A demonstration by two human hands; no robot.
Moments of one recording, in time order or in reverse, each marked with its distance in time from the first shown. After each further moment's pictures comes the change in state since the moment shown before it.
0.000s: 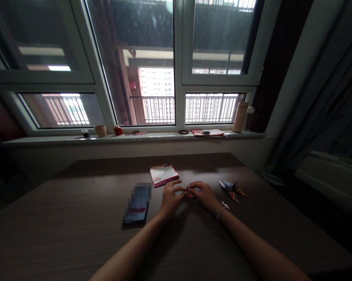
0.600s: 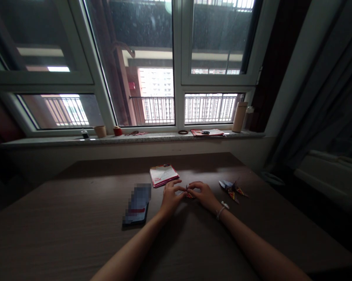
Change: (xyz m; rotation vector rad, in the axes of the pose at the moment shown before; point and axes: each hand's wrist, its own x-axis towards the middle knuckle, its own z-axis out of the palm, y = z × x) left_hand 0.003 -0.005 0.003 -0.023 -0.010 -0.004; right_hand -0.001 -0.006 -0.002 -0.067 -0.027 -0.052
